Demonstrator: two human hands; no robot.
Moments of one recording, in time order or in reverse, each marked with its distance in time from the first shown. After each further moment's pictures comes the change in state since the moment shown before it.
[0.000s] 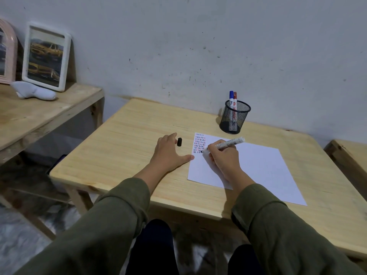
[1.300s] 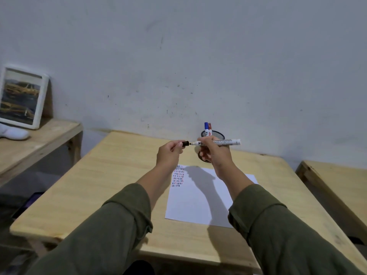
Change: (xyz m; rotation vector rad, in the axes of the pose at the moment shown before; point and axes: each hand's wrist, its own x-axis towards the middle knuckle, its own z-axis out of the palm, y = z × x) left_hand 0.059 0.091 0.000 -0.814 0.090 -0.100; right_hand 0.043 -0.085 -0.043 0.436 -0.076 -0.041
